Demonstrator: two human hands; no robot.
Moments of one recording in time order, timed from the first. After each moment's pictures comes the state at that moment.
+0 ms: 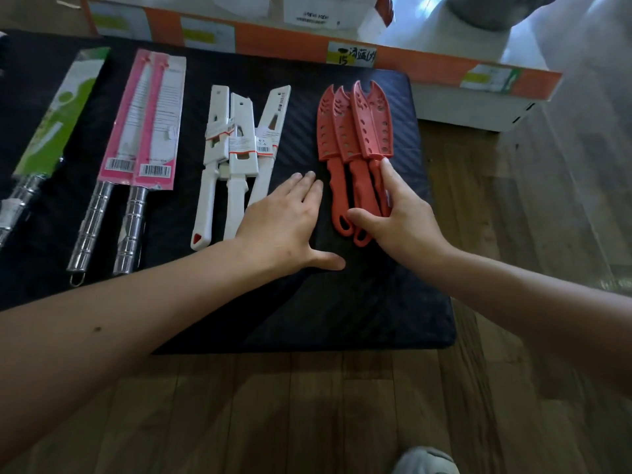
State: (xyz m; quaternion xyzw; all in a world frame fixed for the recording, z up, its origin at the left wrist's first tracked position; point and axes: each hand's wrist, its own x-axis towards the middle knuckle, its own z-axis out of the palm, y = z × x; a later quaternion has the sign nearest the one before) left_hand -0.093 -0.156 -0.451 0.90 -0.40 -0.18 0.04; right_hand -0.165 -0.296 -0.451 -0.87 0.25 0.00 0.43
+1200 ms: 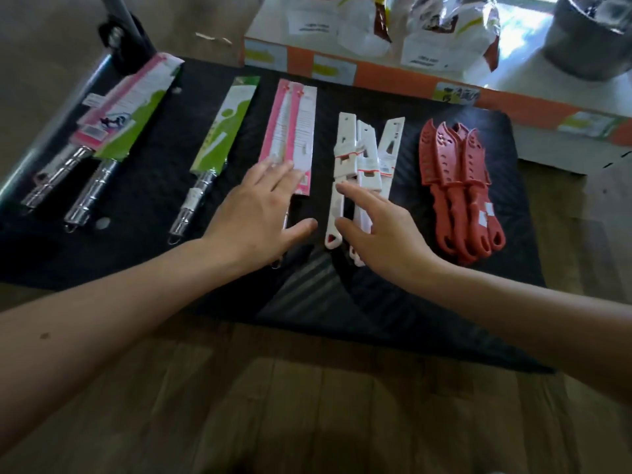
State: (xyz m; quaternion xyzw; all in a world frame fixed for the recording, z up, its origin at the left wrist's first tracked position) left_hand -0.052 -0.003 -0.429 0.94 -0.30 -0.08 0.13; right_hand -0.118 -0.160 -0.428 -0.91 0.08 0.04 0.40
